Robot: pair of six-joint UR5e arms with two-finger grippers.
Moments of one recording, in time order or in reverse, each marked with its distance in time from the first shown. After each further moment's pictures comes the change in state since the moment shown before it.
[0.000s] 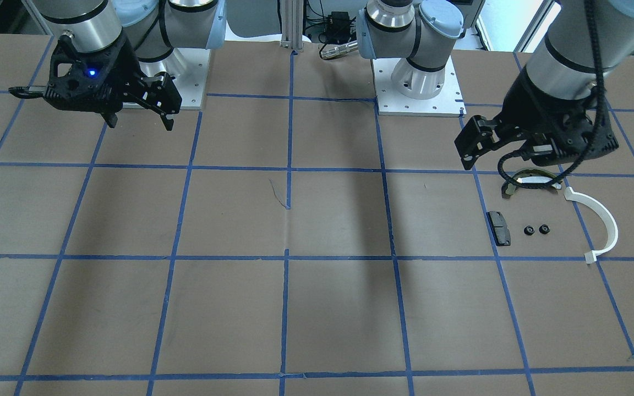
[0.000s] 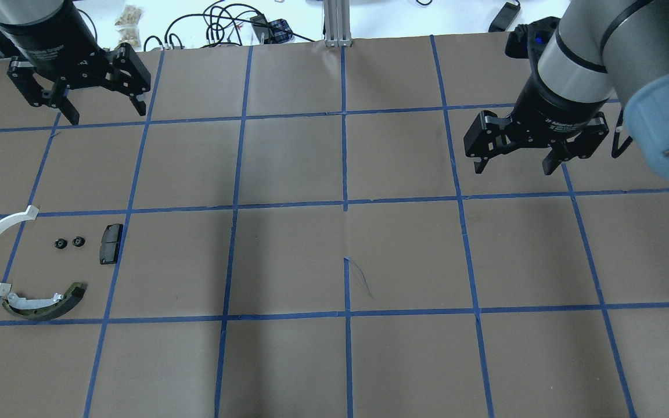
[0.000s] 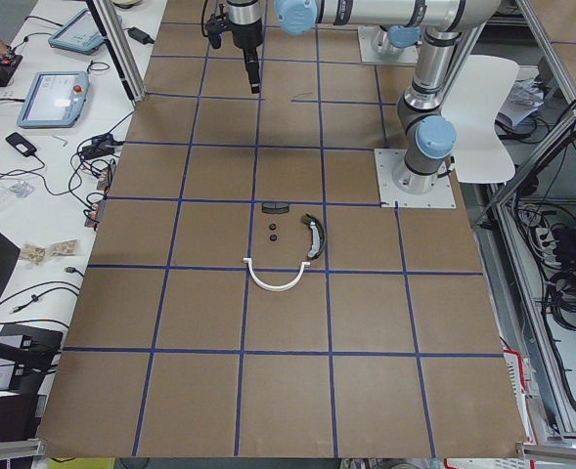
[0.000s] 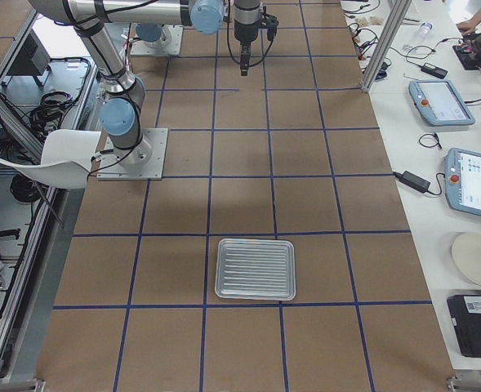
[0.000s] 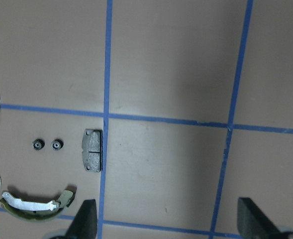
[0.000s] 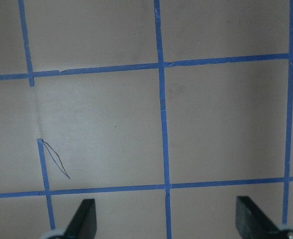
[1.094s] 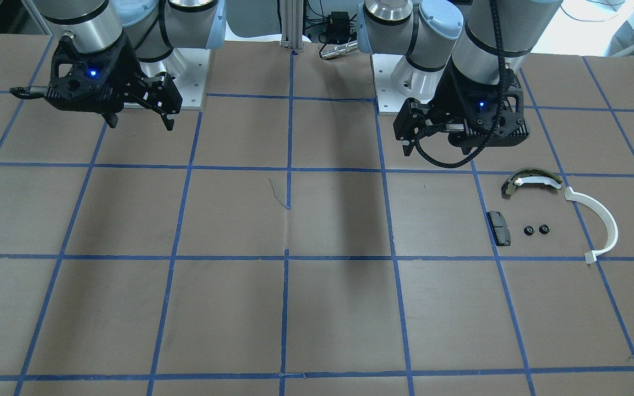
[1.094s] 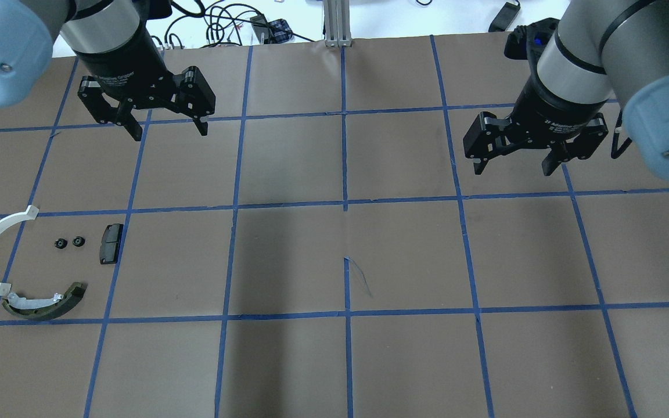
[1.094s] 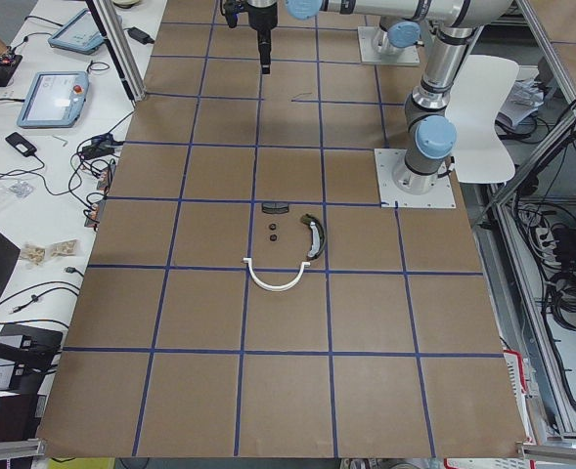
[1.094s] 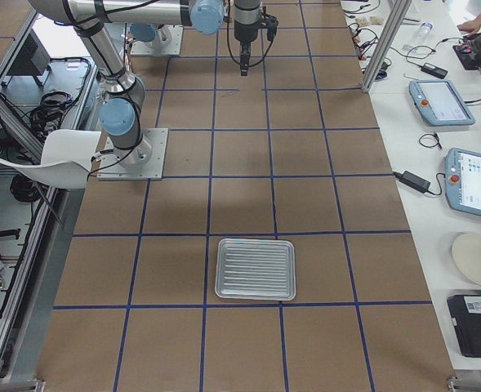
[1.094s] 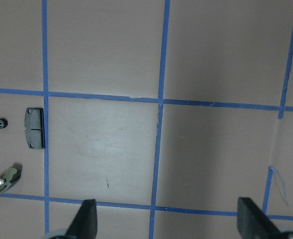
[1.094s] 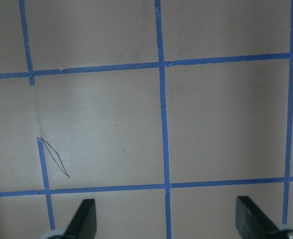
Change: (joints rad) left arm -0.098 0.045 -0.093 0.069 -0.081 0.041; right arm 0.001 -0.001 0.004 -0.002 0.000 -0.002
